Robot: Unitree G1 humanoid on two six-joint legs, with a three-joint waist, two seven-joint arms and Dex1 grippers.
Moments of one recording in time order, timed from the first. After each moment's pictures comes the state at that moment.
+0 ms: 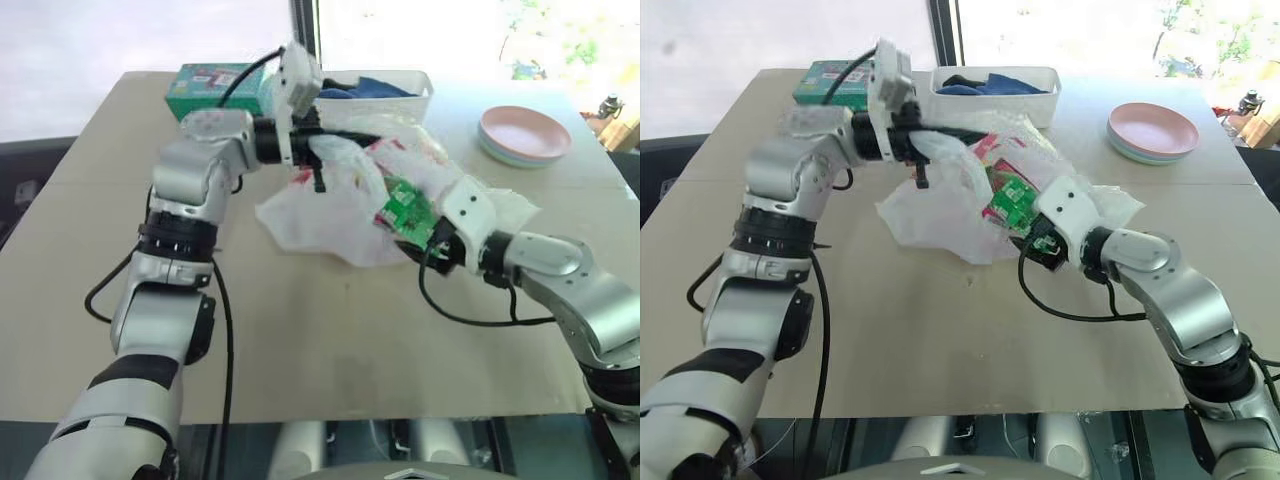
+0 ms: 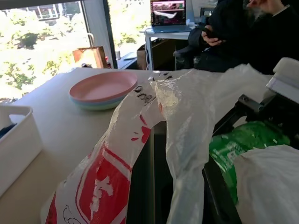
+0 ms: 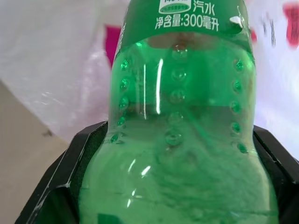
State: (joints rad) left arm -1.01 0.52 -0.12 0.31 -0.41 0.42 -1.14; right arm -0.48 -0.58 0.15 -0.61 0.31 1.05 0.48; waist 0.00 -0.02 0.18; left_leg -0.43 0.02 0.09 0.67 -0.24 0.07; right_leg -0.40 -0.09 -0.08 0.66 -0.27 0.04
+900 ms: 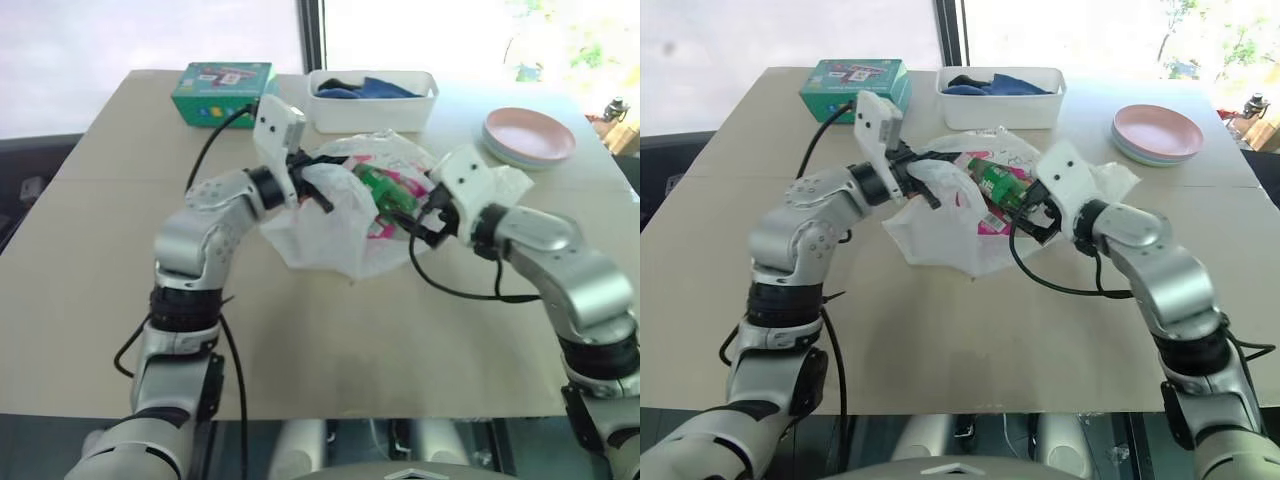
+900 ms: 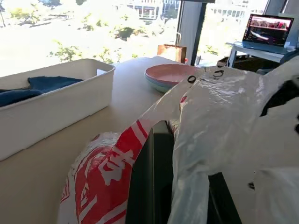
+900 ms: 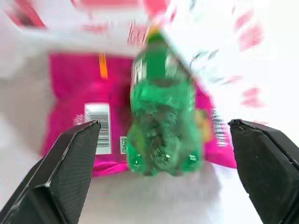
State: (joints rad) left arm -0.75 0.39 0.03 -0.08 -0.46 0.64 -0.65; right arm -0.58 -0.51 0.08 -0.64 0.33 1.02 0.52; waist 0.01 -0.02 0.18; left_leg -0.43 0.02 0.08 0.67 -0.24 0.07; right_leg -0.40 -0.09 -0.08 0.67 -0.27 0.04
